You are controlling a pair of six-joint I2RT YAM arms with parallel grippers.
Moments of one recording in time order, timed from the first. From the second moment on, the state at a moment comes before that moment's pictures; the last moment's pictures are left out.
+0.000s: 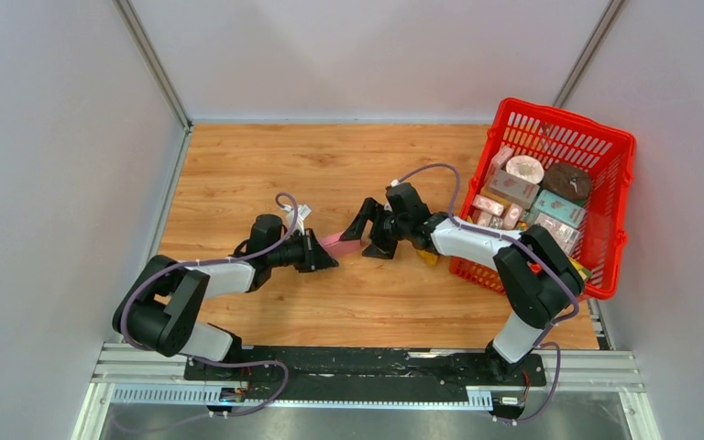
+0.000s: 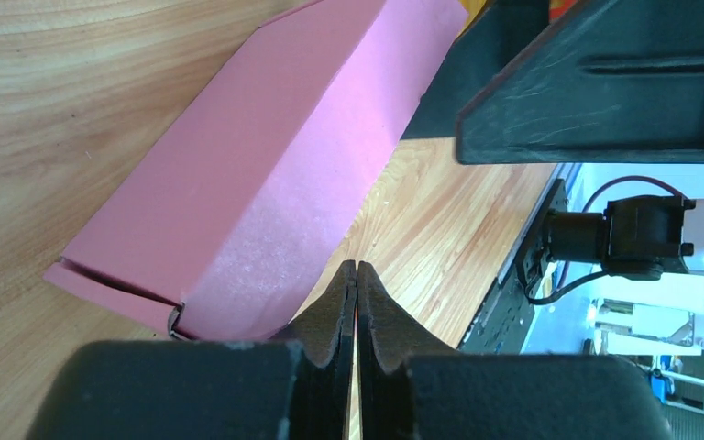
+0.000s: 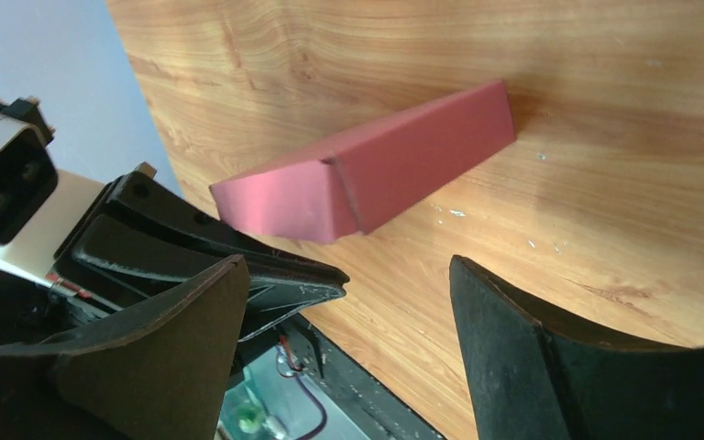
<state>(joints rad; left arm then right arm) -0.40 1.43 0.41 0.46 0.67 -0.64 0.64 1.68 0.94 0.00 -0.37 1.10</state>
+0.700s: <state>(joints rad) -0.40 1.36 0.41 0.30 0.62 -0.57 0.63 1.71 1.00 0.00 -0.40 0.99</state>
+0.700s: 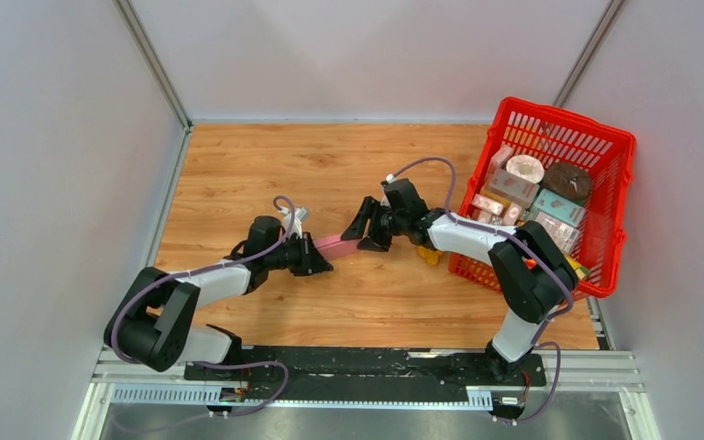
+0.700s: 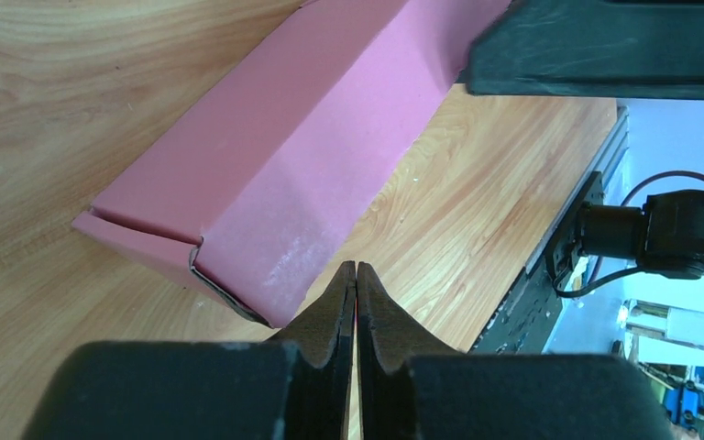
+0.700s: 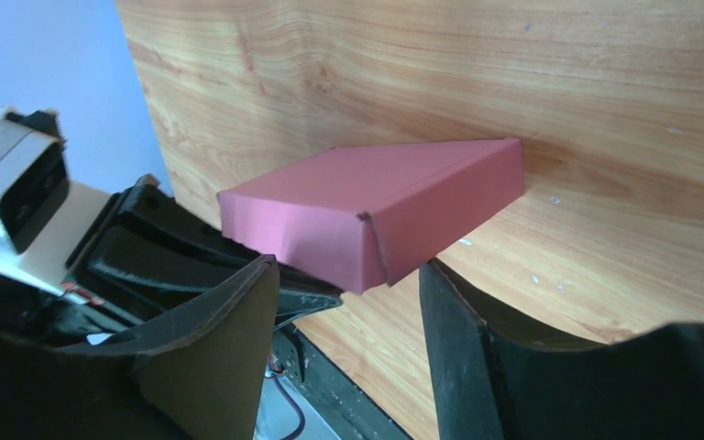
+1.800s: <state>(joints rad) -0.36 1.33 0.49 0.15 0.48 -0.53 0.63 1.78 1.01 0.09 -0.37 1.00</state>
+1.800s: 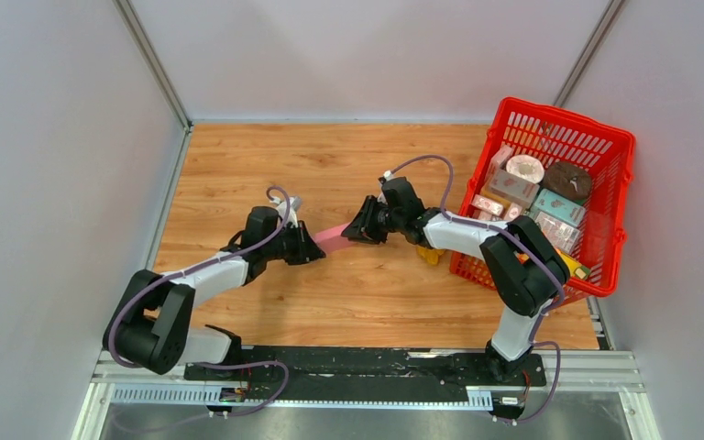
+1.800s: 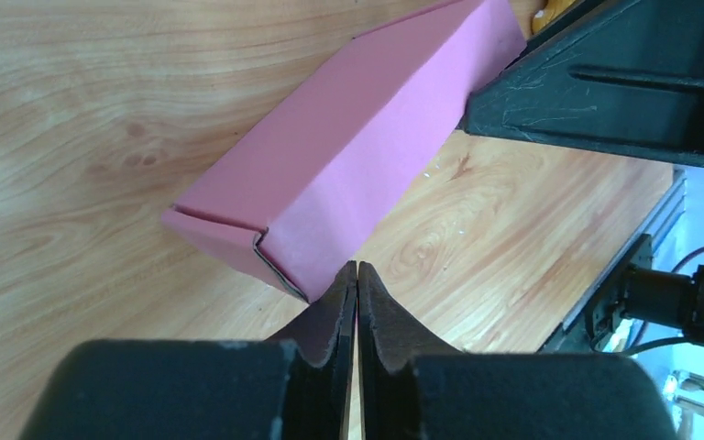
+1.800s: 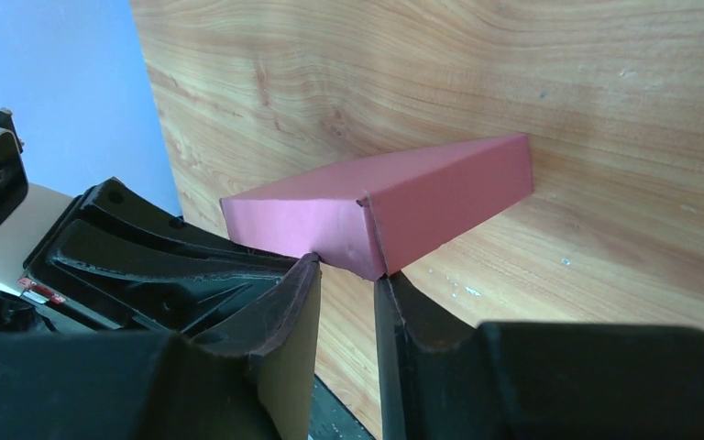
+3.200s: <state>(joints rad) -0.35 1.26 0.75 -0.09 0.39 -0.46 0.72 1.63 1.23 -0.44 0.03 0.56</state>
